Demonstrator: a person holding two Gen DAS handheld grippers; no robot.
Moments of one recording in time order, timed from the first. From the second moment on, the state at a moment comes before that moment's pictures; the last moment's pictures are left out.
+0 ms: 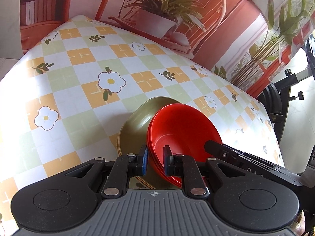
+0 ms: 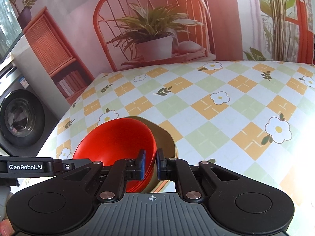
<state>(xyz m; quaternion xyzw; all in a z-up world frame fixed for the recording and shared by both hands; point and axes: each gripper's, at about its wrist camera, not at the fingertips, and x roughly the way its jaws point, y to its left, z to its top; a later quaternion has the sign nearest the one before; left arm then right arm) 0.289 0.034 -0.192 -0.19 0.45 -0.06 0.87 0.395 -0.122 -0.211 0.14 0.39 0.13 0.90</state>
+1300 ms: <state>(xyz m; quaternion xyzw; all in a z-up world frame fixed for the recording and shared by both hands) 0.253 0.010 -0.124 -0.05 0.35 -0.03 0.93 0.347 -0.164 -0.153 0.13 0.31 0.05 0.94</state>
